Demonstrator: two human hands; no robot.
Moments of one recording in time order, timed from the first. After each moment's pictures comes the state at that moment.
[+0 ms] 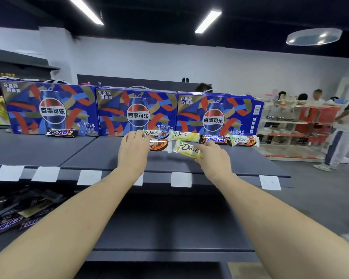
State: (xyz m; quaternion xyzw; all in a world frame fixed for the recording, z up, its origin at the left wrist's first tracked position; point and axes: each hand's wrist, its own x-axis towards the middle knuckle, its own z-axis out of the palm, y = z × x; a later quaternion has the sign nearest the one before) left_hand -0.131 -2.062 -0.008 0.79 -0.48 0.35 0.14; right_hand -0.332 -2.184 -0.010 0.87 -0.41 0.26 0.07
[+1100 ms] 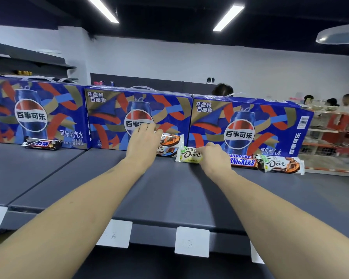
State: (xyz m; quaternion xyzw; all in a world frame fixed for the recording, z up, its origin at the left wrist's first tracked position) left_hand -0.039 -2.208 0.013 0.78 -0.48 0.39 0.10; right_hand -0.208 -2.341 -0.005 0.89 -0.41 0.19 0.08
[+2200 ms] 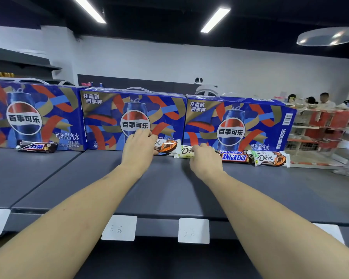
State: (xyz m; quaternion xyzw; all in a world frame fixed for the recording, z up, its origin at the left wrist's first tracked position) left_hand -0.046 -2.188 0.009 0.79 -0.51 0.31 0.16; right_hand -0.207 -2.307 -0.007 0.87 -0.42 0.23 0.06
